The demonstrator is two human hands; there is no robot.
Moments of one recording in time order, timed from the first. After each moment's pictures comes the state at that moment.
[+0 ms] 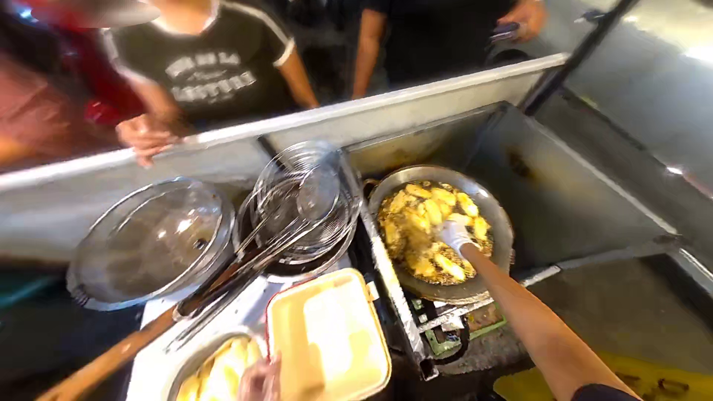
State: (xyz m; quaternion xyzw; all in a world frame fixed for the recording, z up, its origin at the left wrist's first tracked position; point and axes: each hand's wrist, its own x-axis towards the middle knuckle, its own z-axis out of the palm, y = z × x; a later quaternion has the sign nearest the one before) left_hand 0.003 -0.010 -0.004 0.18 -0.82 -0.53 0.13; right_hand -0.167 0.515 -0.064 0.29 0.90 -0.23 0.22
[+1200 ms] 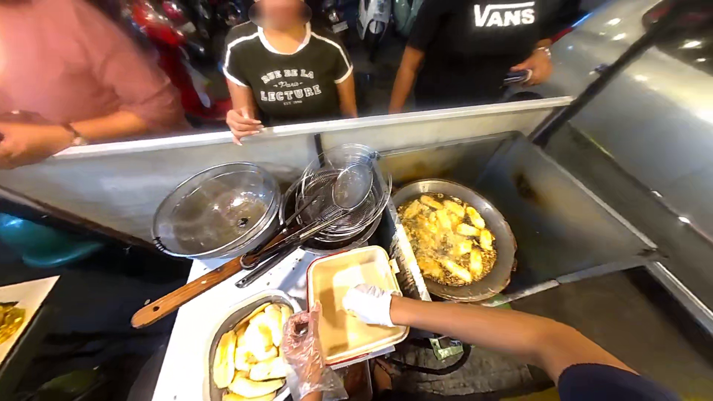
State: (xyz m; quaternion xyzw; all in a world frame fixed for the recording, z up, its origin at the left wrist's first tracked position) left_hand -0.003 0.006 -0.012 0.20 -0.76 -0.59 0.20; right_hand -0.073 0.184 0.049 -0.34 0.88 -0.15 0.31
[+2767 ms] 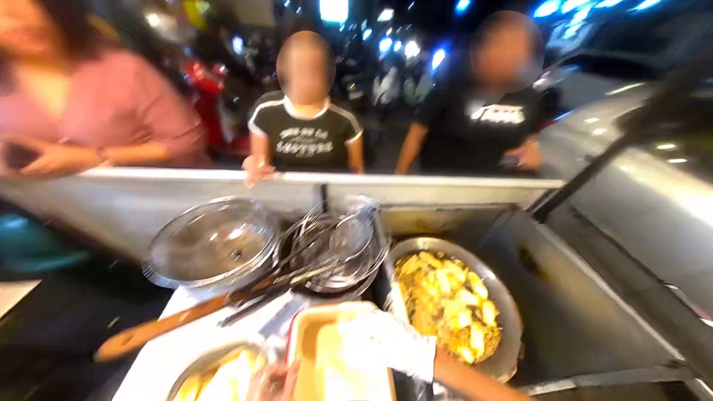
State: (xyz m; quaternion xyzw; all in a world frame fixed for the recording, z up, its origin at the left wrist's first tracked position) left_hand -0.005 -0.006 -0.011 0.12 -0.84 -0.50 0.18; right_hand -0.093 0.272 0.095 -0.31 0.90 -0.29 0.07
